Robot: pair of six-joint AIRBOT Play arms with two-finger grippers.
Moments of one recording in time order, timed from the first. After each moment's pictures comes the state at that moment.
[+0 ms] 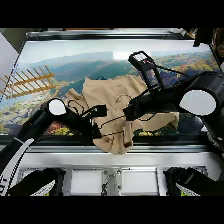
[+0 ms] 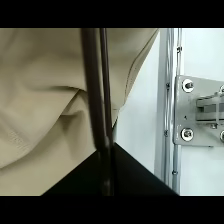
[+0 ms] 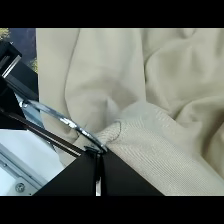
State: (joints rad) left arm -0.43 -1.12 0.92 0.87 -1.38 -0.44; right arm 0.68 -1.07 1.48 -1.41 1.41 1.71
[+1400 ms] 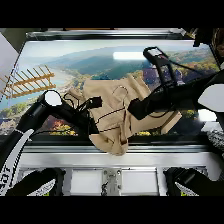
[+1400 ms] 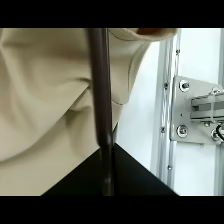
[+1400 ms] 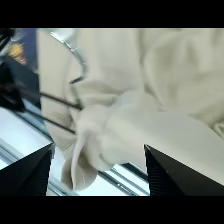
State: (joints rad) left arm -0.33 -1.18 0.97 0.83 -1.46 -0.43; right arm 0.57 -1.02 1.48 -1.35 1.45 1.71
